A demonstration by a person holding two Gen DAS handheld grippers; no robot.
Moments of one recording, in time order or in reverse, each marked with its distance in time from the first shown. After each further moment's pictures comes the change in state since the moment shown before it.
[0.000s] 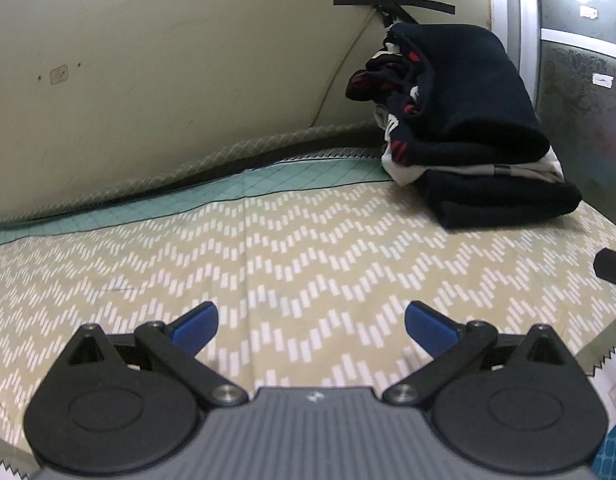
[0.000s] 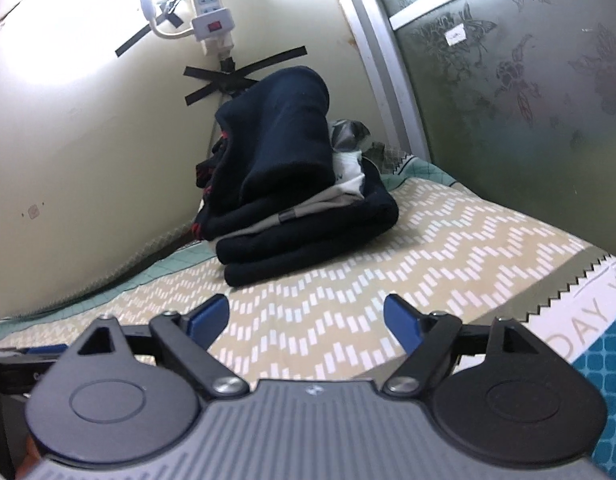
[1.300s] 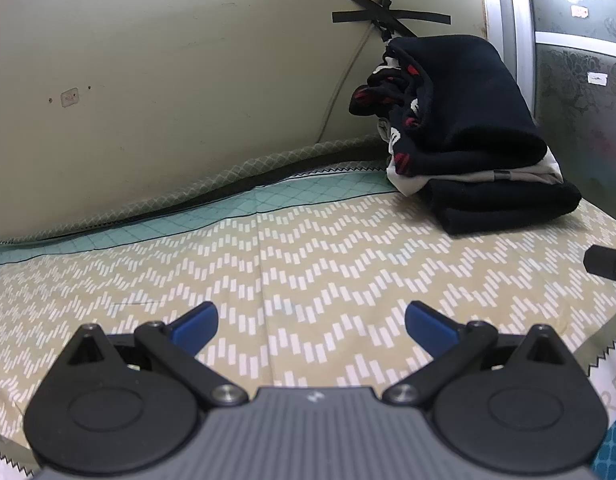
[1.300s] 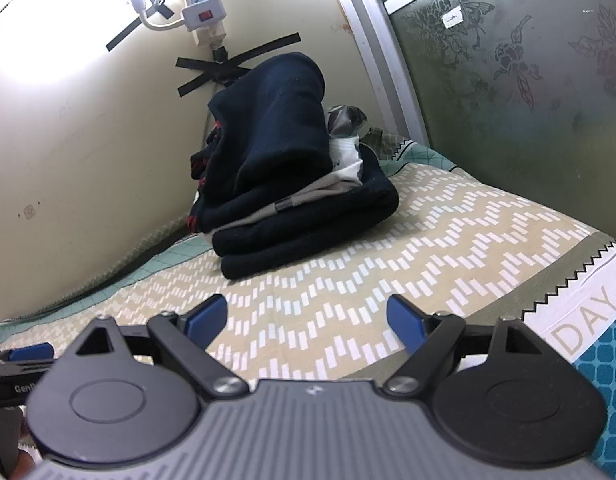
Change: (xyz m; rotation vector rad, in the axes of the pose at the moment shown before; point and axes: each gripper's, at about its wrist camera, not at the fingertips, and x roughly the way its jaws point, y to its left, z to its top) left arm -0.014 0.004 -0.002 0.048 -0.047 0.020; right arm 0.007 -0.002 0.000 0.025 0.029 -0.001
